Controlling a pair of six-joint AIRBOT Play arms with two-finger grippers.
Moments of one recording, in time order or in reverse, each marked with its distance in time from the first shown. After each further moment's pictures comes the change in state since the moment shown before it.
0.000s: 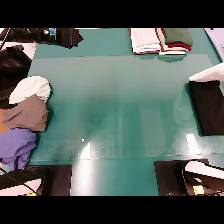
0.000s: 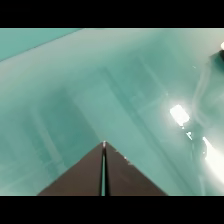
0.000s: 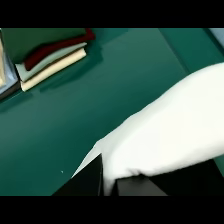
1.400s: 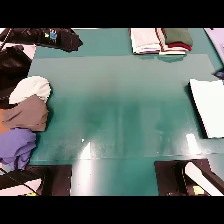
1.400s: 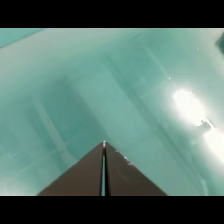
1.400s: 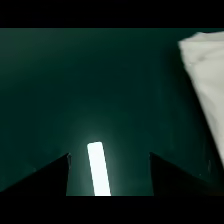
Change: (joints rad) left arm 0.000 0.000 0.000 0.003 -0.056 0.034; right arm 0.311 0.306 -0.406 -0.008 0.097 -0.011
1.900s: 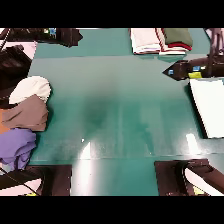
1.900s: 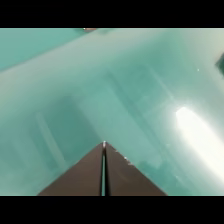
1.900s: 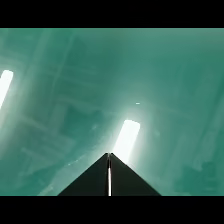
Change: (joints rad) left arm 0.000 0.000 0.000 0.000 0.090 0.000; right arm 0.542 -0.008 0.019 0.047 -0.076 -0.005
